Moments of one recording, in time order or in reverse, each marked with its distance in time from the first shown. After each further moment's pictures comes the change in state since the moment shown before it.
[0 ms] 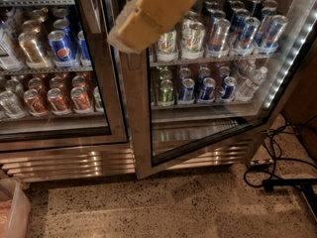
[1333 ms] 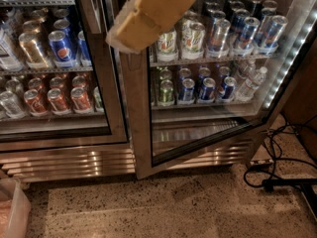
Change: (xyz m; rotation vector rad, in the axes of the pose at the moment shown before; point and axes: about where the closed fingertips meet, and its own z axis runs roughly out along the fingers) arm 0.000 0.000 0.000 0.000 0.000 0.000
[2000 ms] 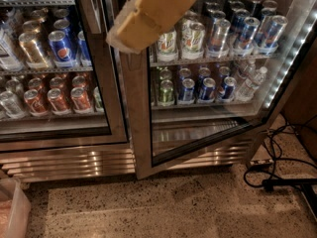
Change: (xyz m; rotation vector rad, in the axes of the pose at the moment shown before) arm 0.000 0.000 0.000 0.000 0.000 0.000
